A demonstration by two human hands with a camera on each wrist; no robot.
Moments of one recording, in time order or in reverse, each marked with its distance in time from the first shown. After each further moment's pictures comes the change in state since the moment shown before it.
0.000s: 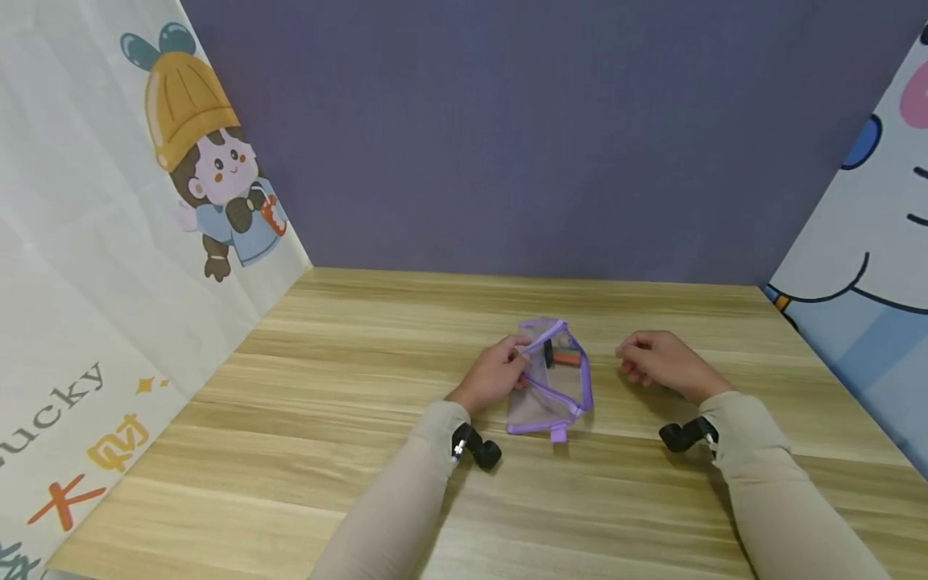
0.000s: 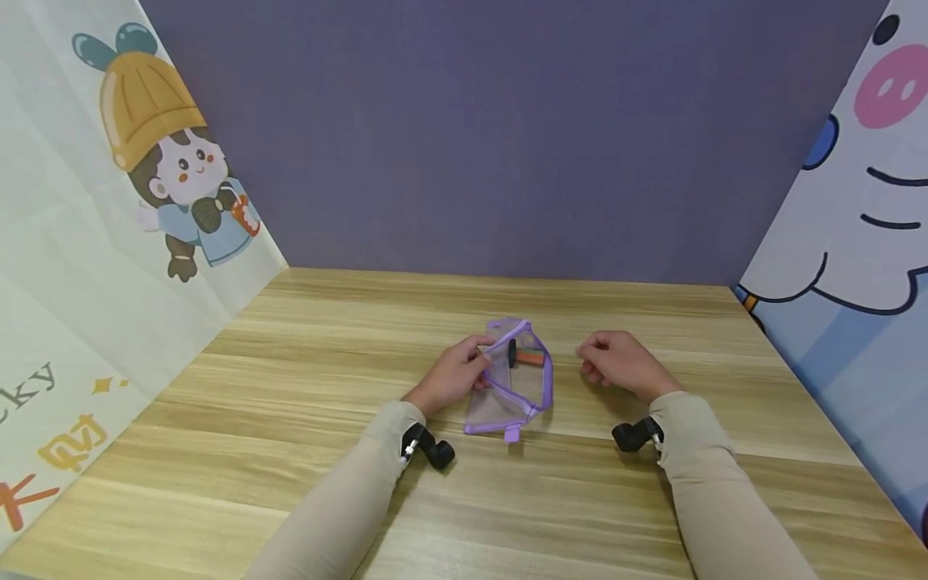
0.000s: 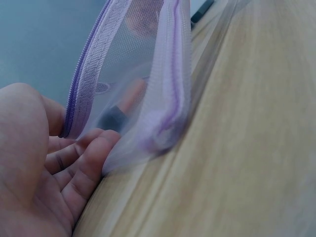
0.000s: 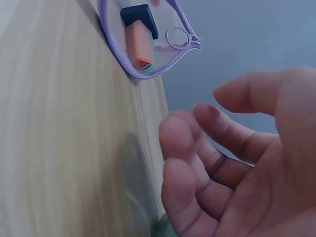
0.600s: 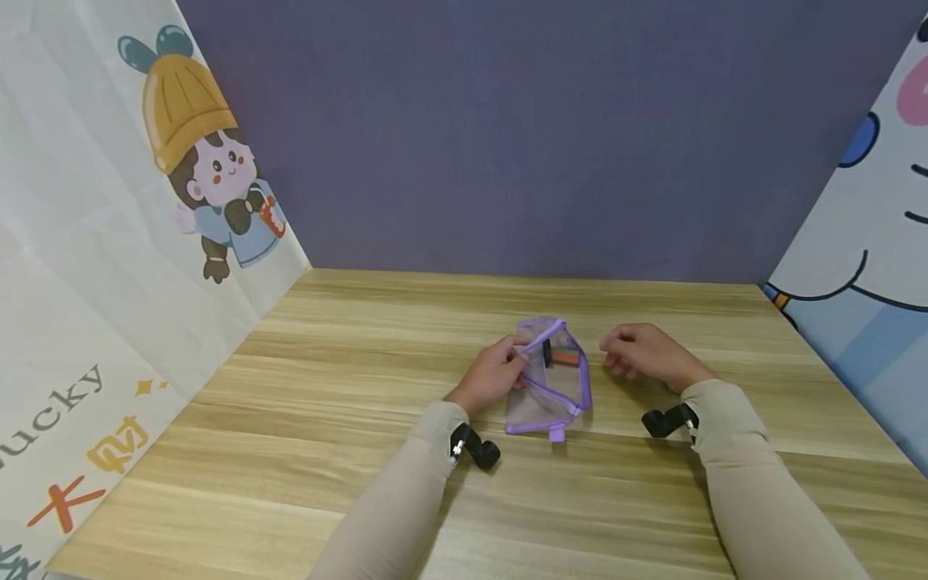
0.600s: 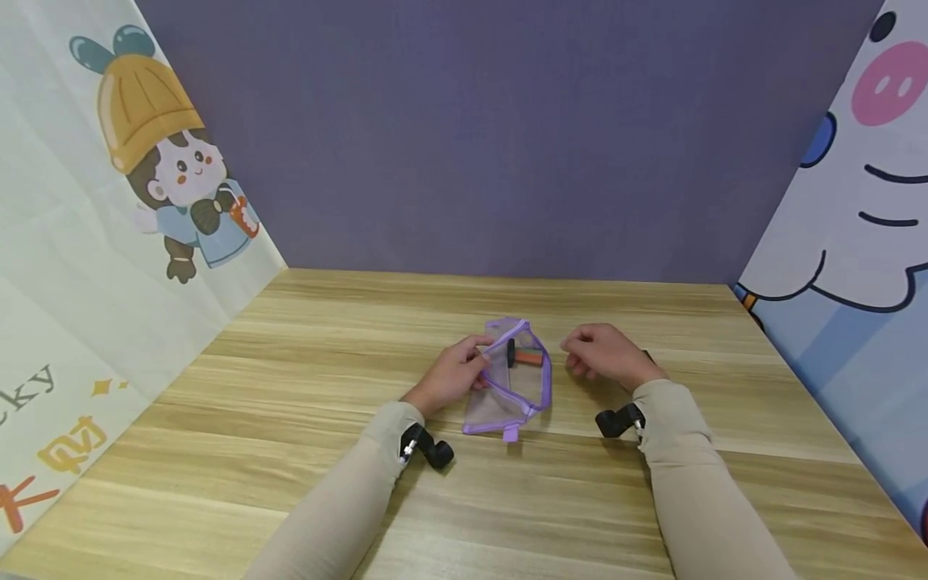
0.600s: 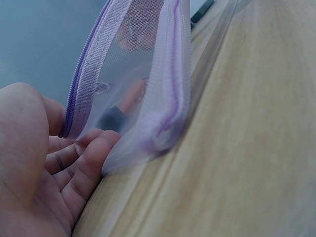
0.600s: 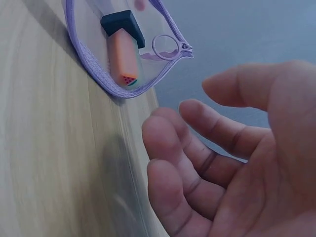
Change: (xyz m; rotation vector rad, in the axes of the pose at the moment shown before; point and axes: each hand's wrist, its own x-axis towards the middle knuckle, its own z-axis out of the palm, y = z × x) left_hand 0.000 0.000 0.000 0.009 0.008 -0.001; right_hand 0.014 -0.011 0.006 0.027 -0.038 -0.013
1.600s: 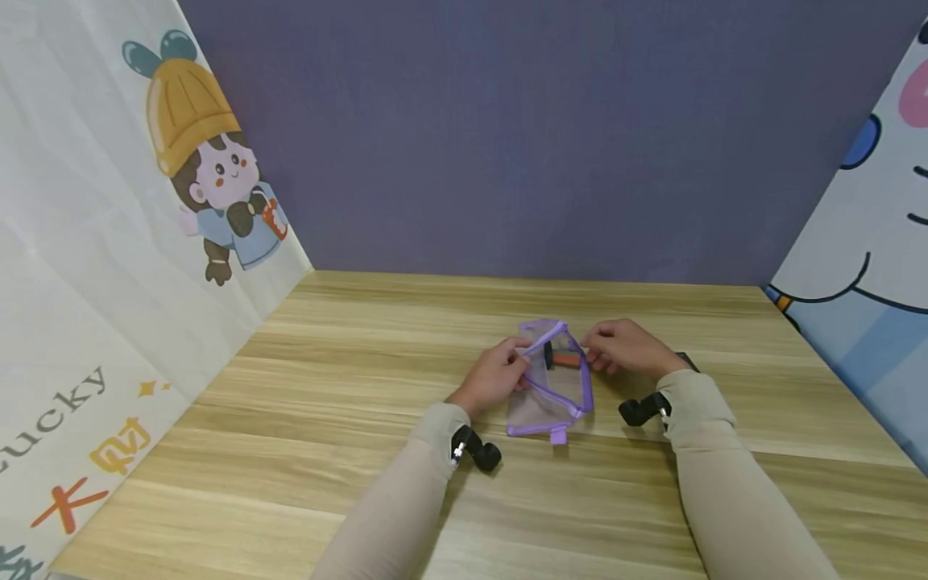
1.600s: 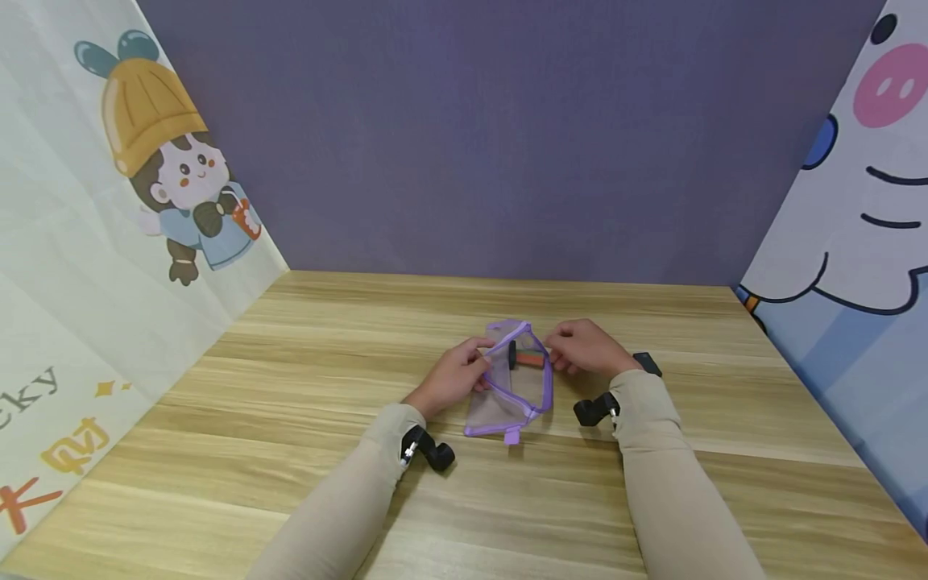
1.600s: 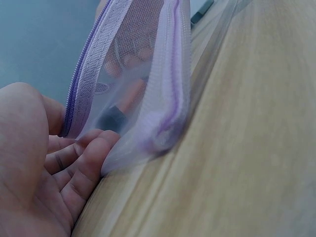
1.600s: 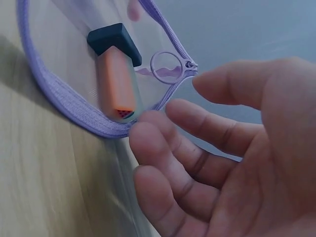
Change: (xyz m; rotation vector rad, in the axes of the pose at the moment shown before) left_hand 0.001 -0.002 0.001 0.000 -0.008 0.012; right_hand 0.027 -0.009 0.012 -0.027 -0.031 -0.001
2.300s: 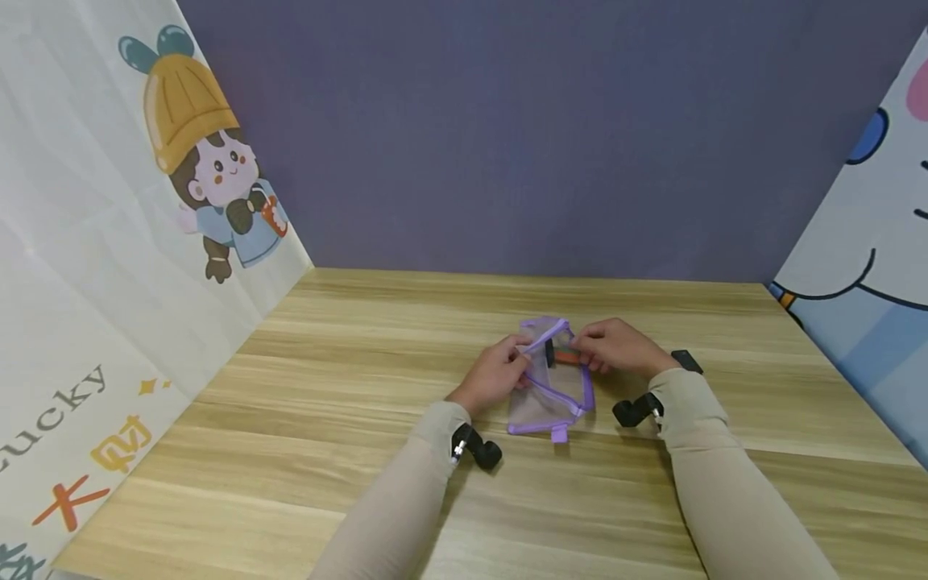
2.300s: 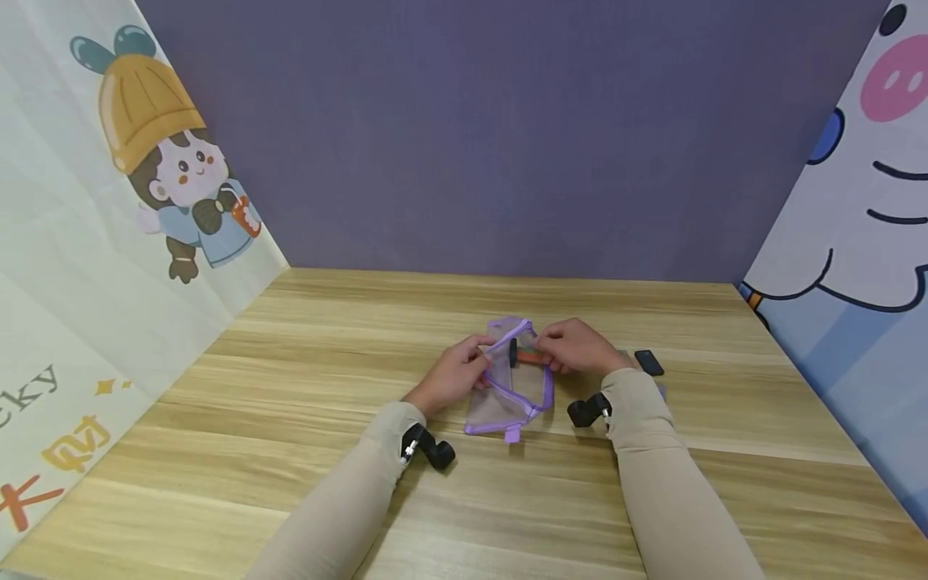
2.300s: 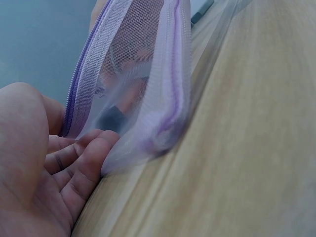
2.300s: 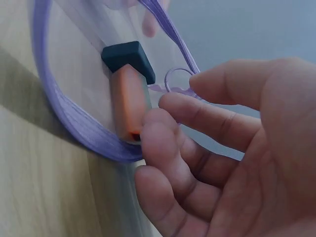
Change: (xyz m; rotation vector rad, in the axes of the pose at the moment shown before) left_hand 0.001 -0.002 0.000 -0.014 0.005 -0.014; right_hand 0.004 -0.010 0.011 -0.063 -0.026 -0.065
